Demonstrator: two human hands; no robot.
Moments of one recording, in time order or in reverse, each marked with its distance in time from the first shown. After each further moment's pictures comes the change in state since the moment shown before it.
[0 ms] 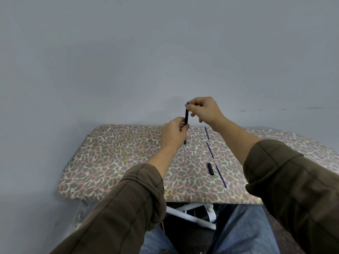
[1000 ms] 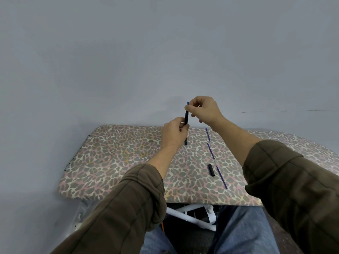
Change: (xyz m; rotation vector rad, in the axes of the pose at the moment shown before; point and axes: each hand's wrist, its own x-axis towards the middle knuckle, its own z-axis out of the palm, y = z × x) left_hand 0.001 -0.001 -0.003 -0.013 0.021 0.004; right_hand 0.000 -0.007 0.006 -0.033 0.031 -0.003
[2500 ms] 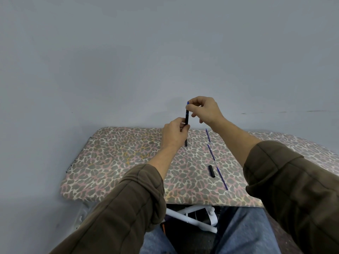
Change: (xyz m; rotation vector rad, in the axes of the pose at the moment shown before) left_hand 0.001 0.003 -0.002 0.029 0.008 0.016; right_hand -0.004 -0.007 -0.003 0.039 0.013 0.006
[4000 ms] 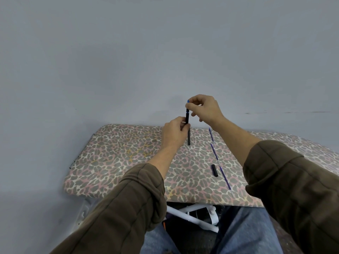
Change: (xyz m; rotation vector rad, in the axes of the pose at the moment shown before) left_hand -0.004 -0.003 -0.010 0.014 0.014 -0.012; right_hand 0.001 -0.003 0.014 -0.041 0.000 -0.036
